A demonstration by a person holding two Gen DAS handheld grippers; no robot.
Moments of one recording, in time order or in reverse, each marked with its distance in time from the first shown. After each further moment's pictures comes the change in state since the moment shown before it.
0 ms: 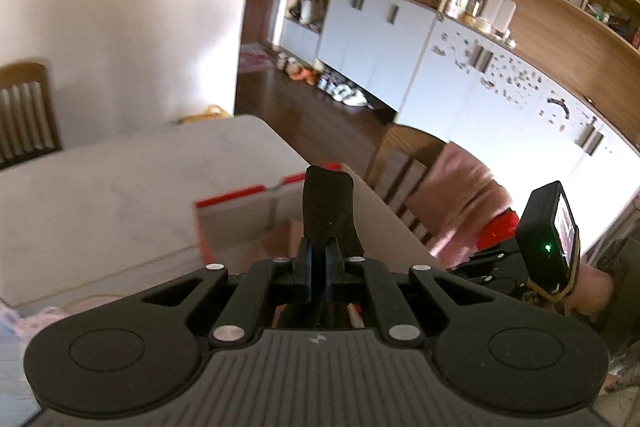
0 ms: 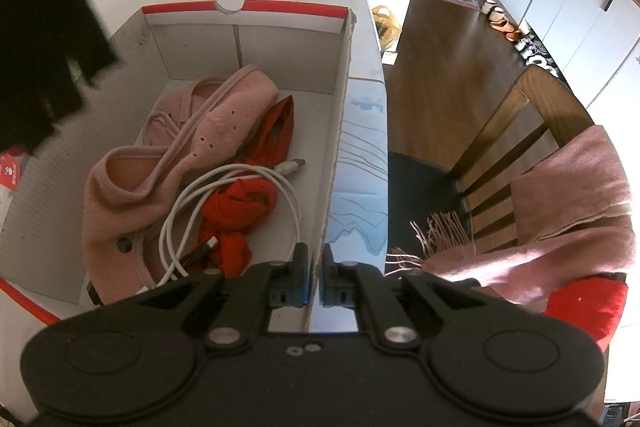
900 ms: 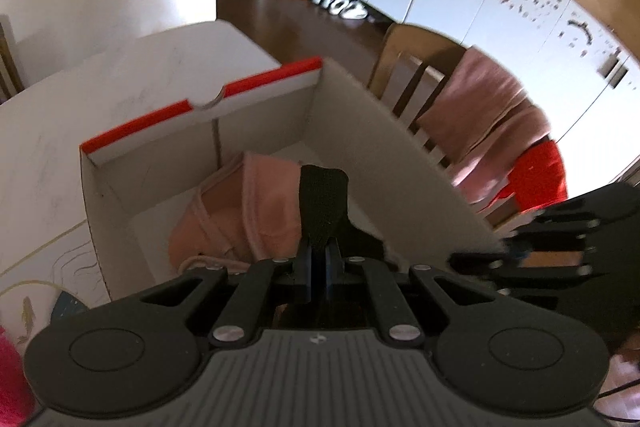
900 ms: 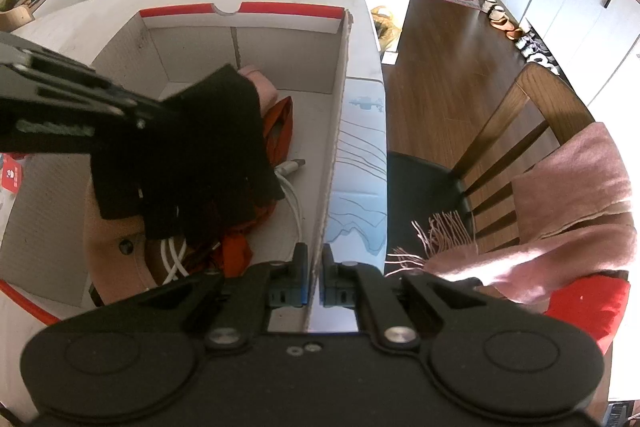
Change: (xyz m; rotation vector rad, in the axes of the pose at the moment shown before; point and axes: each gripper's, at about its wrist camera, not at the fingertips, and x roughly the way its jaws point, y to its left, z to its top) left arm 0.139 -0.022 -0.018 0.044 0.260 0.042; right arm -0.002 -0.003 -0.002 0.028 -0.002 -0.001
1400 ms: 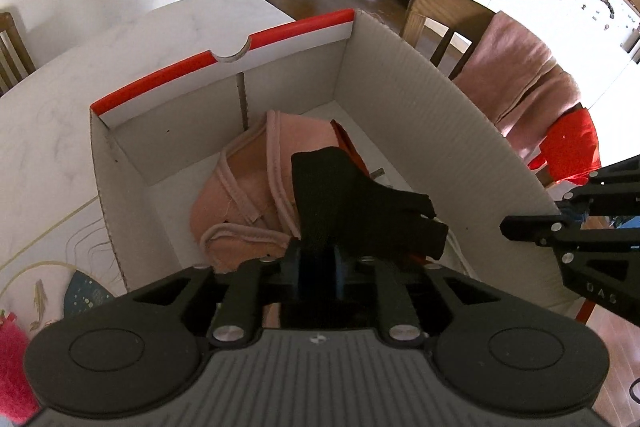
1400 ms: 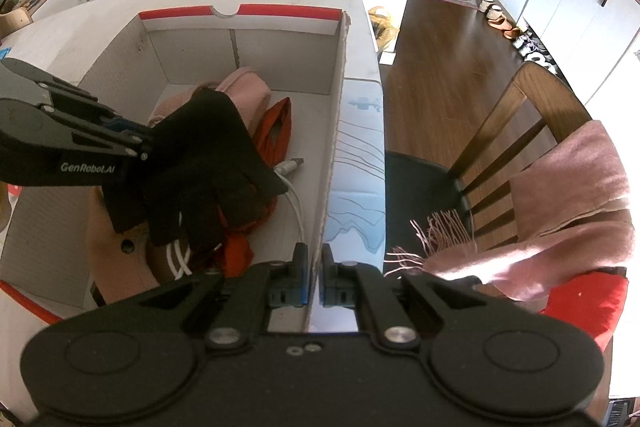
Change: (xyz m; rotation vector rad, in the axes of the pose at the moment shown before) left arm 0.015 0.008 -0.011 0.013 0.071 0.068; right arm -0.002 0.000 0.000 0.011 -0.001 -0.008
